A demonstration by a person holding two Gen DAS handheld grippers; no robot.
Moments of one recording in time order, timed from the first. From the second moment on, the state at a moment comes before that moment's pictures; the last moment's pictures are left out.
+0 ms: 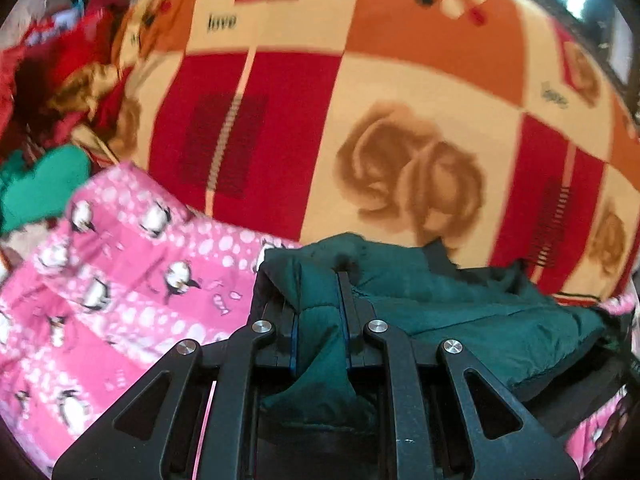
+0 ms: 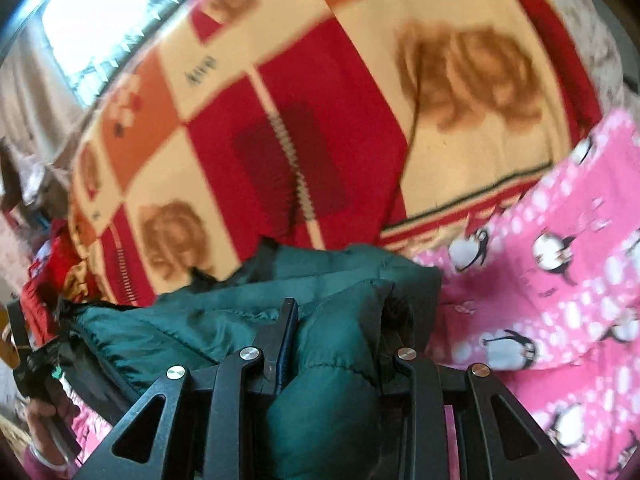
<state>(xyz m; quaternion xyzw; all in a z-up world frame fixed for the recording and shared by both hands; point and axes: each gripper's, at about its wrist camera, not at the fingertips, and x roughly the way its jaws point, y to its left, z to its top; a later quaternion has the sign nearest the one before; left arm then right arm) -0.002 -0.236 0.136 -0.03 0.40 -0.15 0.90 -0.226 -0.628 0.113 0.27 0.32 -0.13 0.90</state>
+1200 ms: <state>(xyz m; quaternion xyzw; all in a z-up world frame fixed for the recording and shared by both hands) 0.003 -0.224 0.146 -0.06 0.37 -0.18 0.91 -0.178 -0.566 0.142 0.18 0.28 -0.08 0.94</state>
